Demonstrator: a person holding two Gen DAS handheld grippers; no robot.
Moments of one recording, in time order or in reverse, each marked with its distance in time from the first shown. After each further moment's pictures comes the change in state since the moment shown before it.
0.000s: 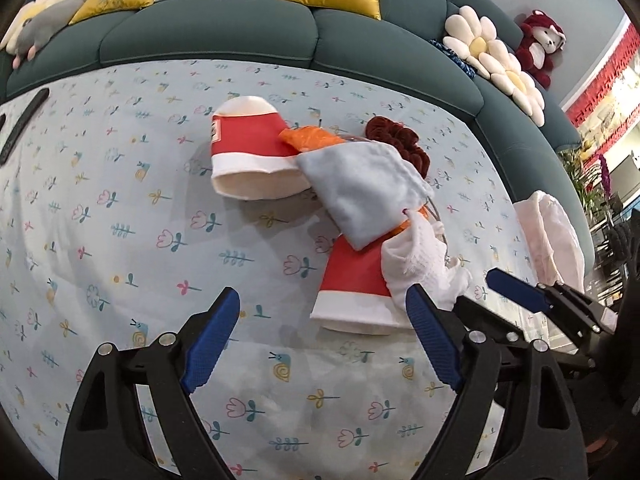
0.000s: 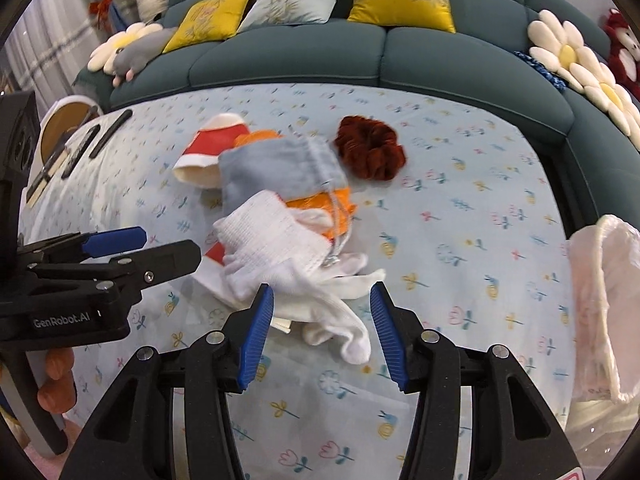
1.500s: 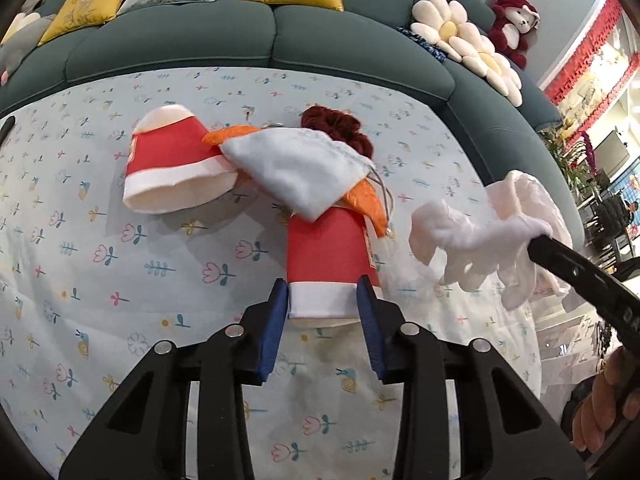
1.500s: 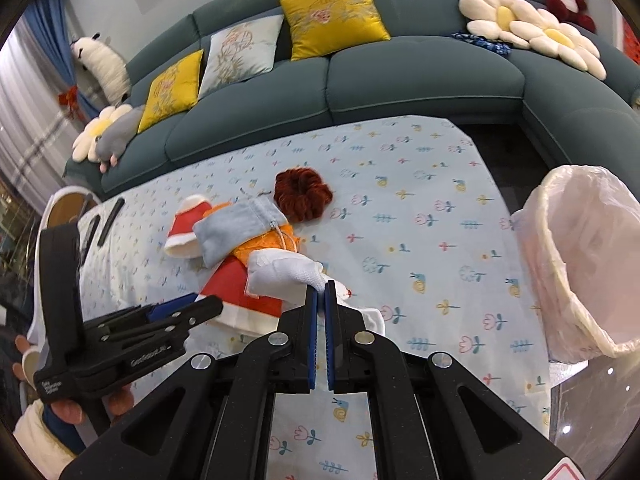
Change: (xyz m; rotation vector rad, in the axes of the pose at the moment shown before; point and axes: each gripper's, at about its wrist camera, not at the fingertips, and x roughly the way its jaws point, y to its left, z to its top) left arm 0.012 -0.056 0.001 0.091 0.014 -0.051; right arm -0.068 -0.083 -0.007 0.288 -0.142 0.051
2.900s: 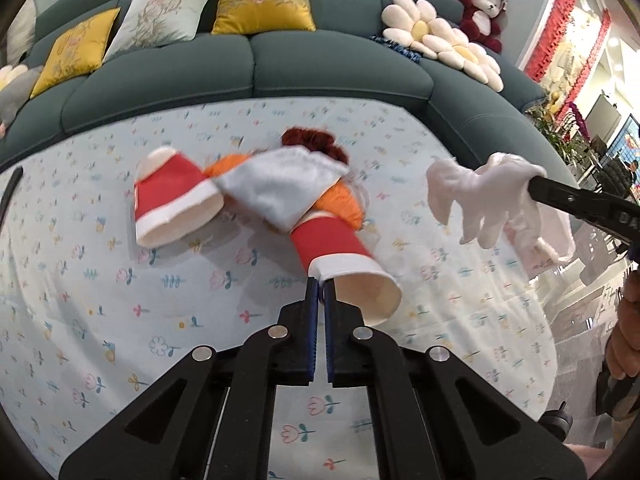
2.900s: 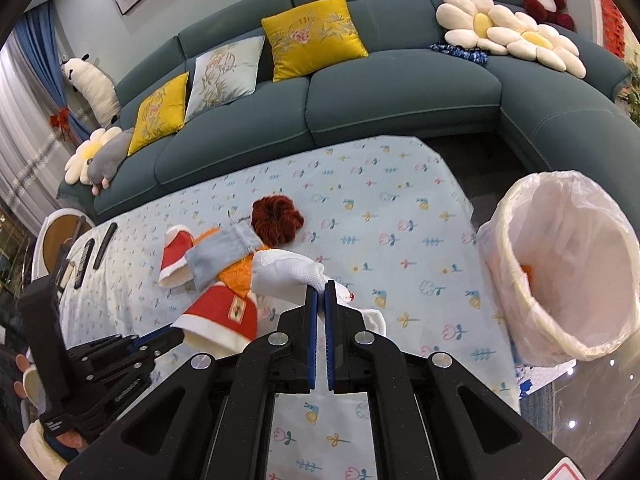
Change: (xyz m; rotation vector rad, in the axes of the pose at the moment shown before) left arm -0.031 -0.022 -0.010 0.150 -0.079 0.039; right arm -0.024 -0.023 0.010 0.034 -0.062 -0.038
